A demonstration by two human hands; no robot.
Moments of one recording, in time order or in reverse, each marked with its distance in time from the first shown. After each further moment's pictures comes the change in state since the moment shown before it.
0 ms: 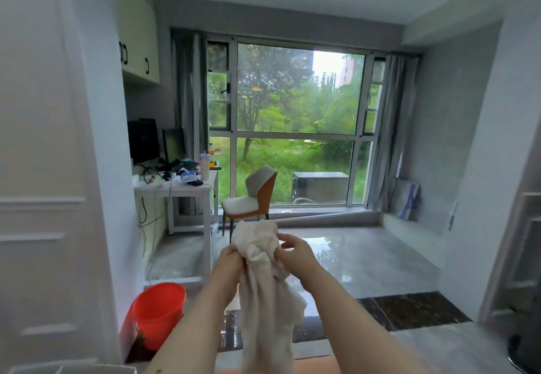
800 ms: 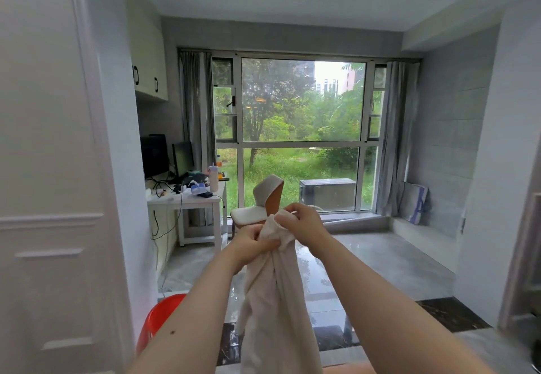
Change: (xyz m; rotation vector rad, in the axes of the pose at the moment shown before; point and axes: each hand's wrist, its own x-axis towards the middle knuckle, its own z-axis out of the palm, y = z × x) left_hand -0.032 0.064 -0.018 0.442 -0.456 0.401; right_hand 0.002 -0.076 -0.013 0.021 0.062 -0.305
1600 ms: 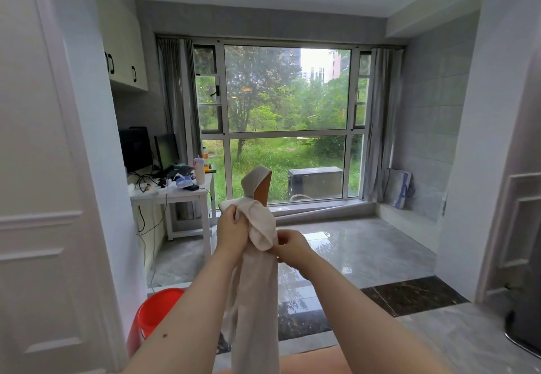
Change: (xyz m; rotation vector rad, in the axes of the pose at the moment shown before) left_hand 0.029 -0.008 0.020 0.001 0.567 0.107; right_hand -0.024 0.053 0.008 -0.019 -0.156 0.226
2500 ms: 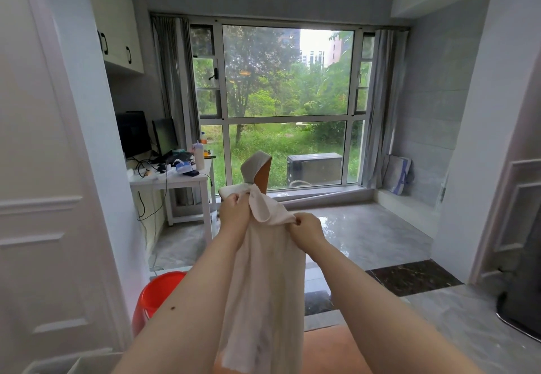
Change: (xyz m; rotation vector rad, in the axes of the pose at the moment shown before) left_hand 0.019 -0.014 0.000 -0.105 0.002 -0.189; right_hand 0.012 0.010 -0.004 -0.275 0.257 -0.005
